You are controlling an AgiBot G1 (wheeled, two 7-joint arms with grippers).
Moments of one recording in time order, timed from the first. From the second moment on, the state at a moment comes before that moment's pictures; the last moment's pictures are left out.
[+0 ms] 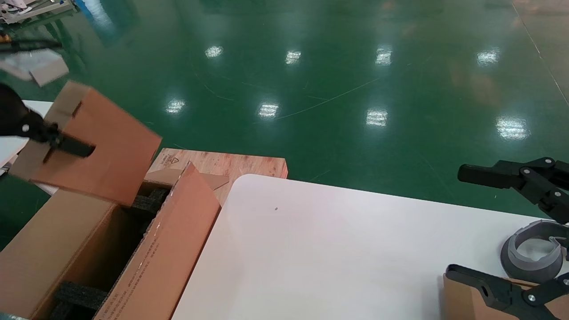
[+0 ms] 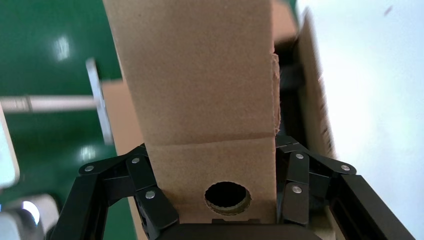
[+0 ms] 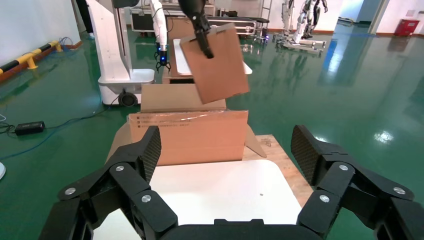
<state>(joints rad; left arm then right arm) -2.51 0.48 1.66 -1.09 1.68 1.60 -1.25 1.07 -0.61 -0.28 1.28 -0.73 -1.50 0.19</state>
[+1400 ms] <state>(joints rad) -2.28 0.59 1.91 -0.72 1.48 1.56 -1.12 1.07 -0.61 -0.28 1.28 -0.73 -1.50 0.19</state>
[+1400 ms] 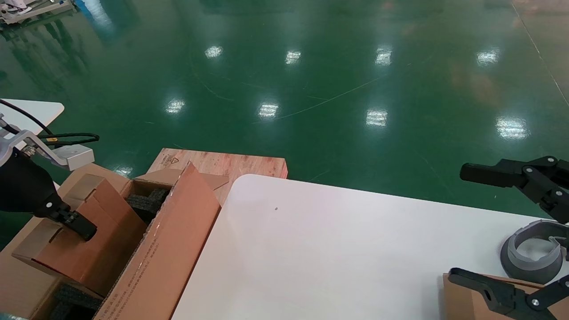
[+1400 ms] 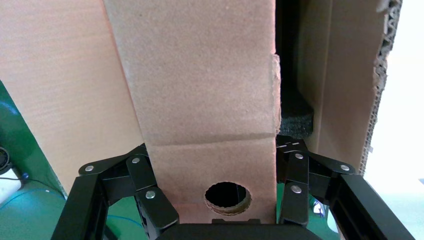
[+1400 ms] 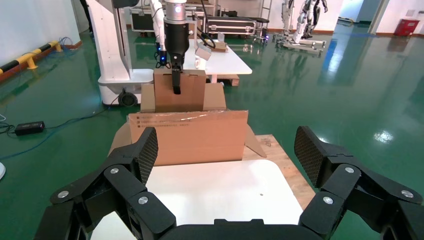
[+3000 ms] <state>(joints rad) -2.19 0.65 1.92 -0.51 1.47 1.47 -0.97 1.07 -0.61 -0.28 1.28 -0.73 -1.50 0.19</state>
